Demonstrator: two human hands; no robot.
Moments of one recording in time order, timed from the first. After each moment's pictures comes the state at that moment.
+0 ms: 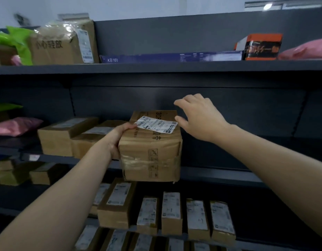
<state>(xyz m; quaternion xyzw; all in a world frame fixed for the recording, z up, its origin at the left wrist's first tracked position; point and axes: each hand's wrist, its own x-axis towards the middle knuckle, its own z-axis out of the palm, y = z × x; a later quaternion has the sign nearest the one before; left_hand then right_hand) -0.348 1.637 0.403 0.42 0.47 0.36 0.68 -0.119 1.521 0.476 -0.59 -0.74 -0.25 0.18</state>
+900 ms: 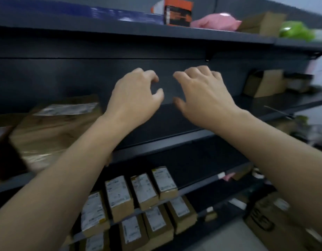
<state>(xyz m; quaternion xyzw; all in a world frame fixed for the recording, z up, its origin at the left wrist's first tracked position) -0.197 1.542 0.462 0.88 0.23 0.41 0.04 -0.087 1.433 0.469 -0.77 -0.53 -0.34 0.09</state>
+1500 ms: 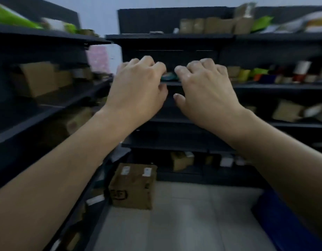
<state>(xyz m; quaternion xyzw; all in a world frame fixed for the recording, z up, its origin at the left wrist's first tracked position) 0.061 1.070 0.461 0.86 -0.28 0.41 0.10 0.026 0.929 0.459 -0.93 -0.04 -0.36 -0.11</state>
